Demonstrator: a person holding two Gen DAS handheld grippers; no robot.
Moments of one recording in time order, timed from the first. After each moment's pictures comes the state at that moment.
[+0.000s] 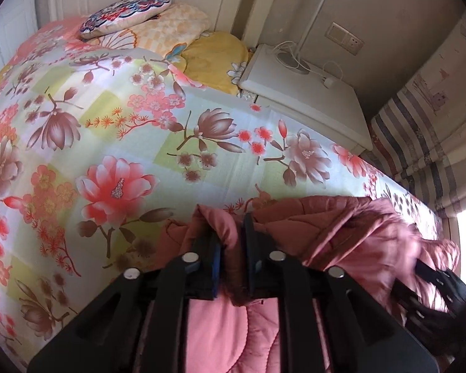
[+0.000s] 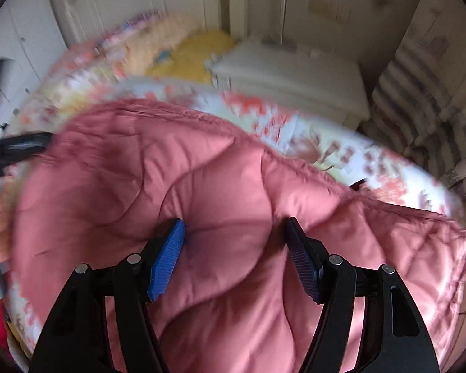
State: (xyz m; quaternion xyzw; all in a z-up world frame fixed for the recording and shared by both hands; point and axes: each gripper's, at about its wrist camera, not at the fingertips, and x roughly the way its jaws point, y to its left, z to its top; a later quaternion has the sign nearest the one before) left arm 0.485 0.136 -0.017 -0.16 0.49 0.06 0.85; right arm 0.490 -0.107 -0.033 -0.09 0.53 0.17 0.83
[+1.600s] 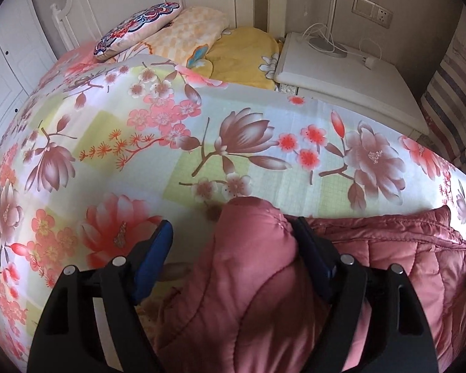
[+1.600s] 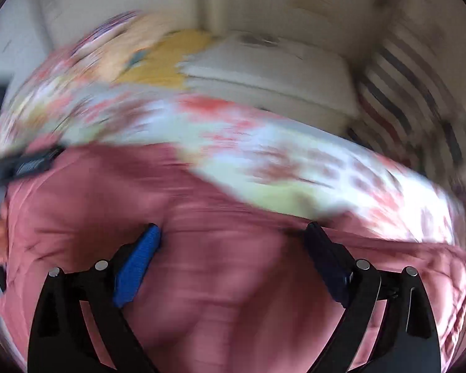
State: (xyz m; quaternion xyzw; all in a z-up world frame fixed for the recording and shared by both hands) left arm 0.535 0.130 -0.065 -0.05 0.51 0.16 0.84; right arm 0.534 -0.180 -0.034 -0.07 0.50 0.07 0.86
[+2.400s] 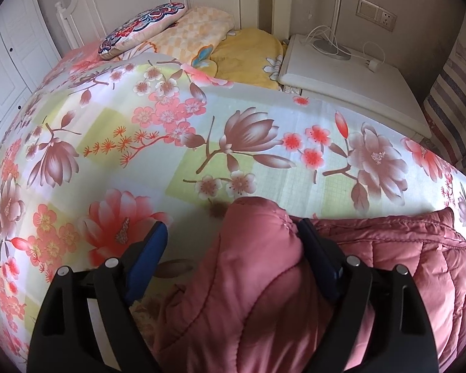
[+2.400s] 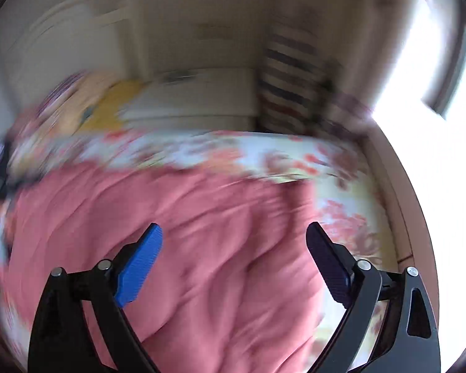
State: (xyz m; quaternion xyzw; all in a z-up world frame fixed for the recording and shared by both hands) left arm 0.532 0.133 -0.065 -0.06 0.51 0.16 0.84; right arm 0.406 -0.279 0.013 -0.07 0.43 0.08 0.90
